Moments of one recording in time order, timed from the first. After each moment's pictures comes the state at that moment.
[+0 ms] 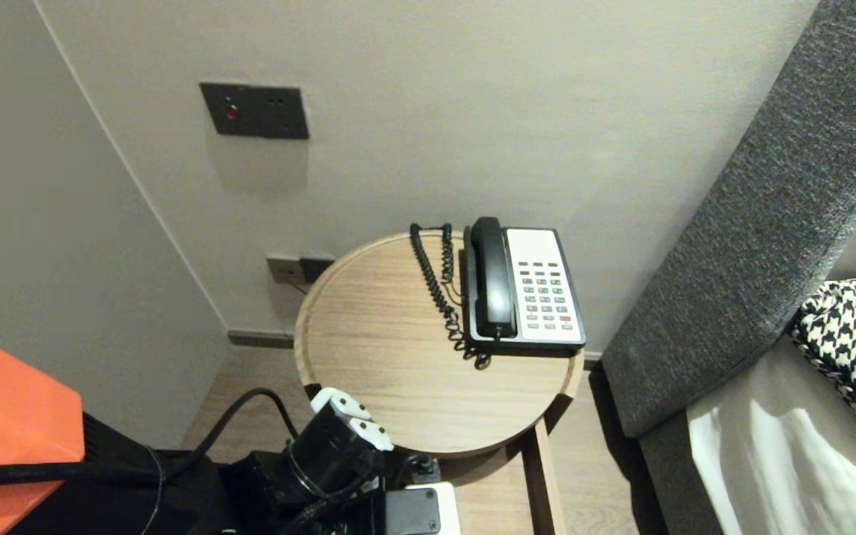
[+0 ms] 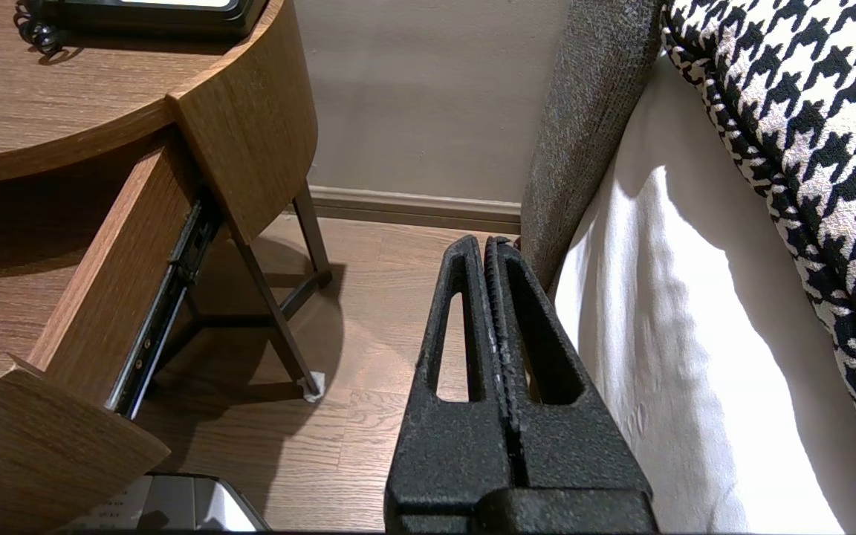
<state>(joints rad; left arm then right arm) -0.91 1.88 -0.64 -0.34 -0.31 0.56 0.00 0.00 -0.02 0.06 0.01 -0.02</state>
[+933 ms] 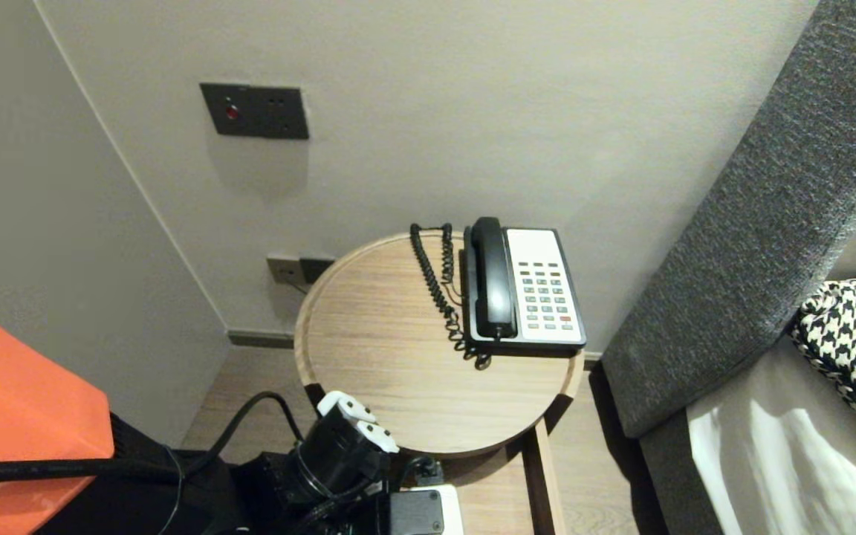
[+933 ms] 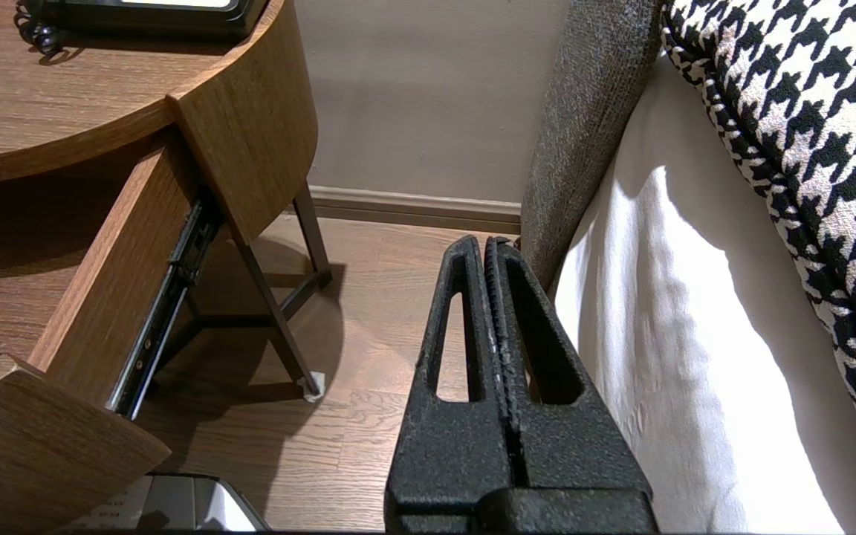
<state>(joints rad) -0.91 1.91 -0.65 -0.35 -0.32 0.56 0.00 0.00 -0.02 0.06 0.01 -0.02</state>
